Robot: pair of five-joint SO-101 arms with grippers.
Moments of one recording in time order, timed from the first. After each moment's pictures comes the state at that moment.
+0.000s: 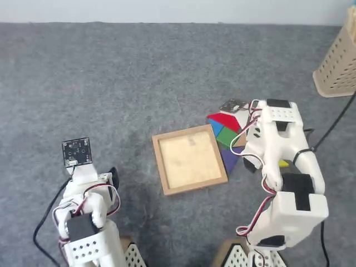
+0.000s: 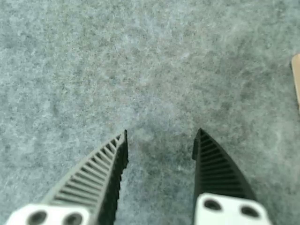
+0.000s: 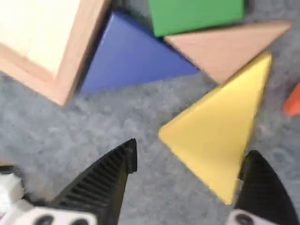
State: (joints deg) left arm -24.1 -103.7 97.3 72.2 -0.5; right arm -0.8 10.1 20.7 78.6 47.9
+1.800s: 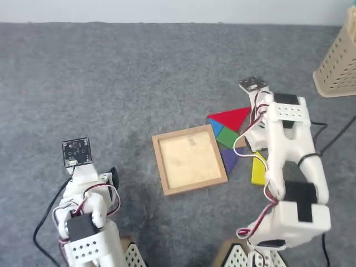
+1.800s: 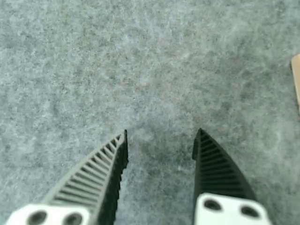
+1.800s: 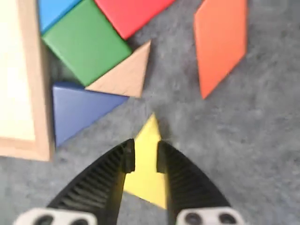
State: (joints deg) left arm -24.1 -103.7 97.3 72.2 -0.5; right arm 0.5 5.1 17.4 74.7 26.8
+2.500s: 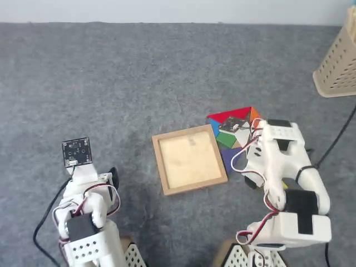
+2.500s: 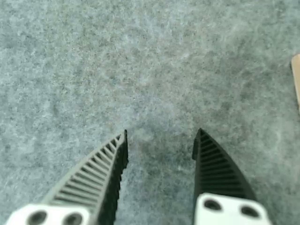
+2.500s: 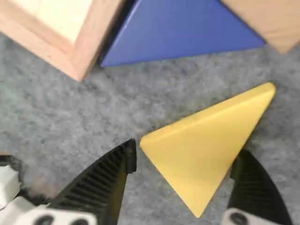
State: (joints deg) left arm -24.1 -103.7 97.3 72.2 -0.5; right arm 0.4 1.1 38.6 70.5 51.9
